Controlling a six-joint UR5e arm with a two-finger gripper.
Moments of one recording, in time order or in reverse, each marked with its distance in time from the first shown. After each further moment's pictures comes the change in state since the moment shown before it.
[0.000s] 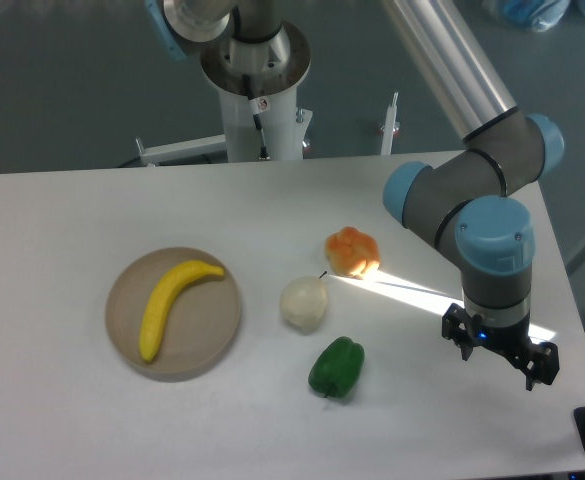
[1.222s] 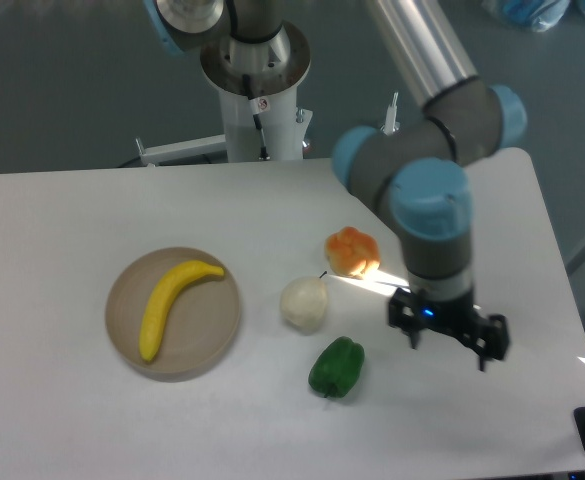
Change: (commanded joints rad) arm -0.158 0.267 -0.230 -0.054 -0.006 -0.434
